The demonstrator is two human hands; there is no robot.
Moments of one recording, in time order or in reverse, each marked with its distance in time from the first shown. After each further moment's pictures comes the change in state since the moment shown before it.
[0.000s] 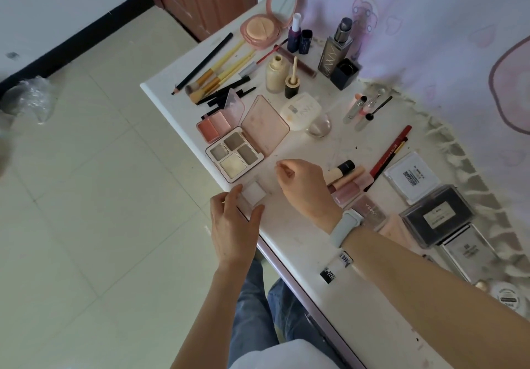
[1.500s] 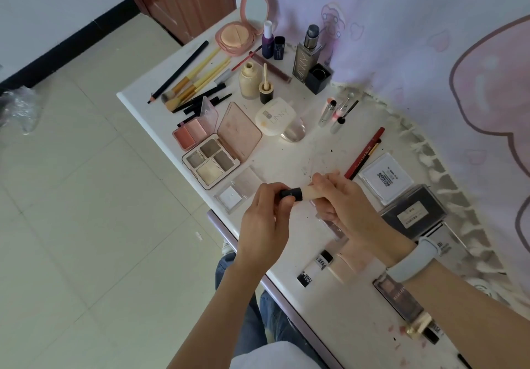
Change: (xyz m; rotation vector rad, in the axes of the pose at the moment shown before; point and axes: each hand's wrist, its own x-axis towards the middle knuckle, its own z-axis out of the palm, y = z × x) left_hand -0.018 0.072 0.024 -0.259 -0.206 0.396; right_hand -0.039 0.027 -0.091 0.874 -0.276 0.427
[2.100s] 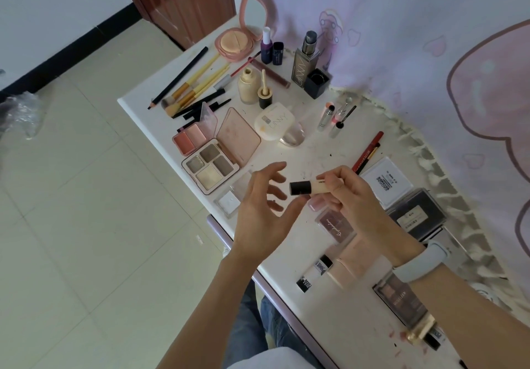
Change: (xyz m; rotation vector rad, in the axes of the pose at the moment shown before) left_hand 0.020 0.014 -0.012 -0.130 -0.074 -0.090; right_hand 0.000 -0.004 -0.014 -0.134 0.085 -0.092
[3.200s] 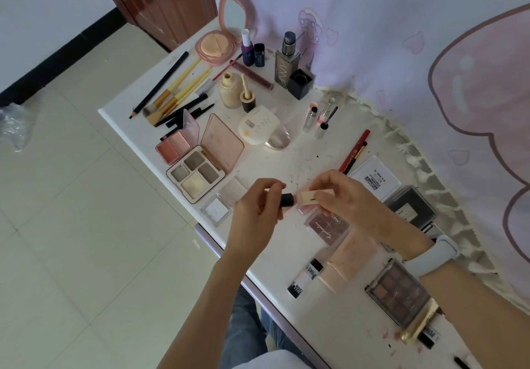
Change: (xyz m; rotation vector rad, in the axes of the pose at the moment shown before) left_hand 0.012 0.000 0.009 -0.076 -0.061 -0.195; right_hand 0.001 -0.002 -0.028 -0.272 -0.204 -0.012
